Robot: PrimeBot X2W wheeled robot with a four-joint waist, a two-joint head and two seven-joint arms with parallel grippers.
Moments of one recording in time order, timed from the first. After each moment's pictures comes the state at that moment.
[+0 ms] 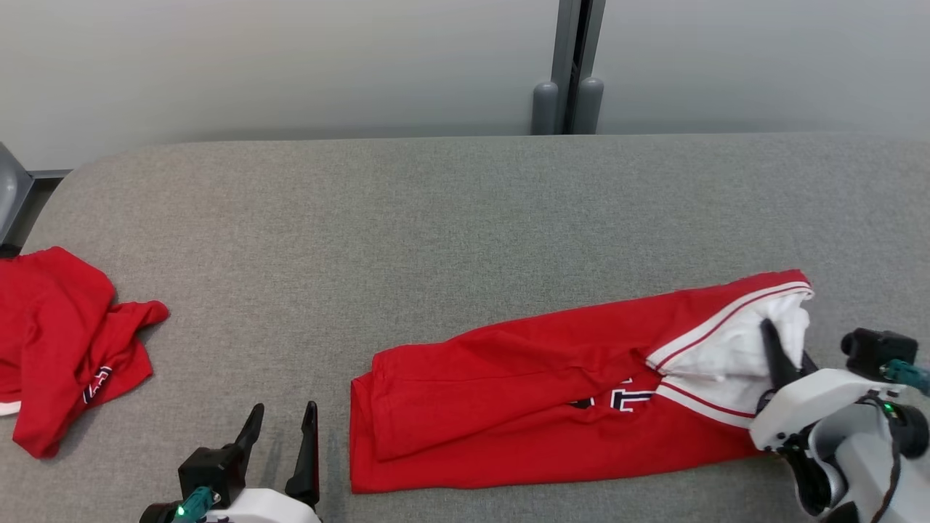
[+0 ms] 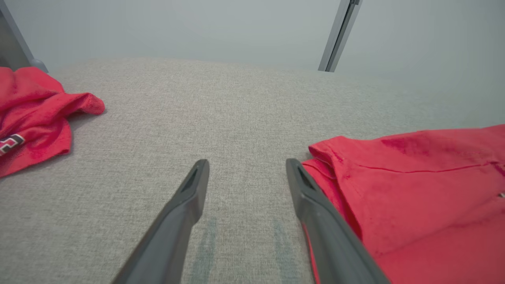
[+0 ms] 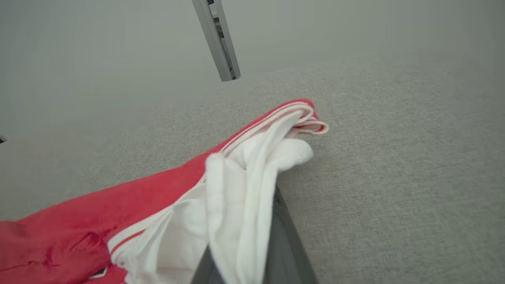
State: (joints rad) left arm -0.06 0.05 -0.12 0.47 -0.25 0.00 -0.26; right arm -0.45 -0.24 0.26 0.90 0.59 0.13 -0.26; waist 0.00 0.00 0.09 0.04
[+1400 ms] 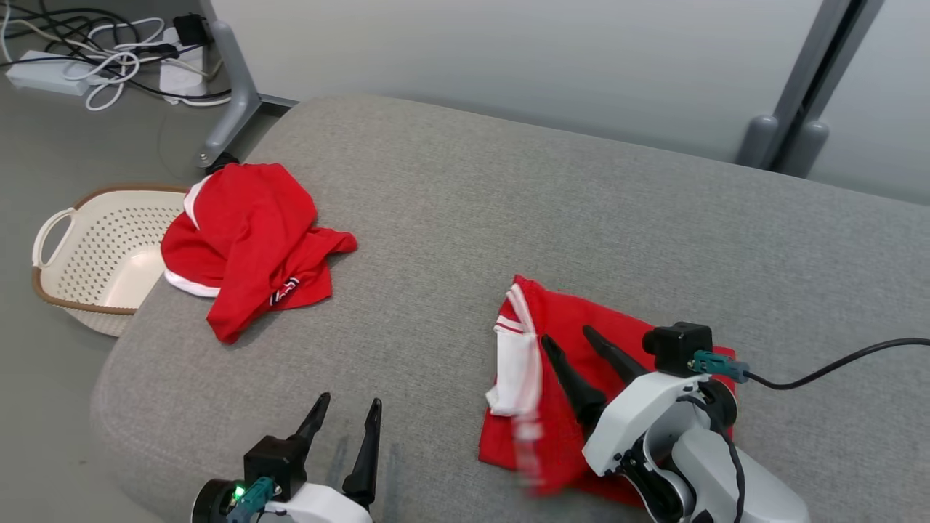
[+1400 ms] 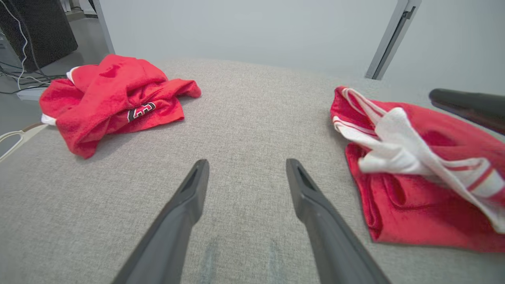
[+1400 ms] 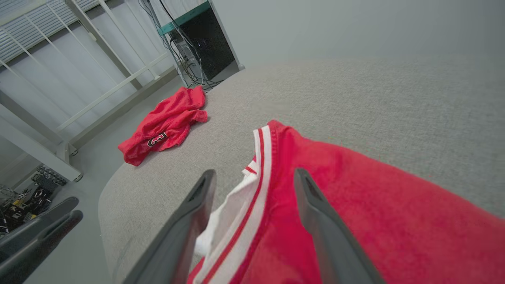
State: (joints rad) left arm -0.08 0.05 -0.30 0.46 -0.27 0.01 -0.26; right arm -0.49 -0.06 0.66 0.74 0.72 0.13 -0.20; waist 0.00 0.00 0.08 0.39
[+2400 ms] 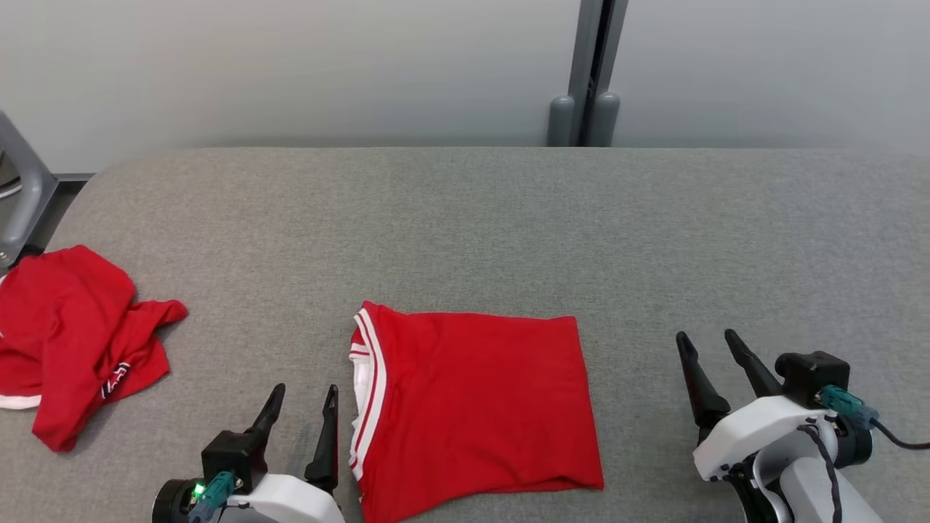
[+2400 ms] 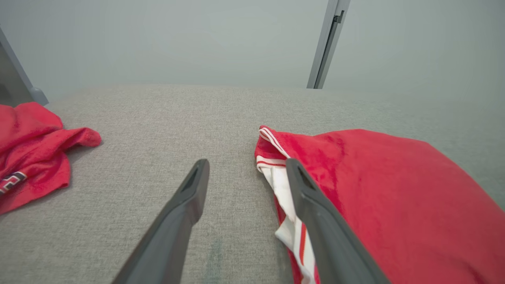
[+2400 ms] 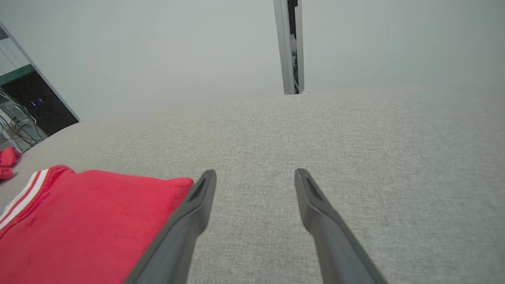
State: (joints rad) left arm -0.09 0.05 -0.19 0.45 -0.23 0.02 -0.26; right arm -0.34 -0.12 0.25 0.69 0.40 0.13 -0.26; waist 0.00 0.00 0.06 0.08
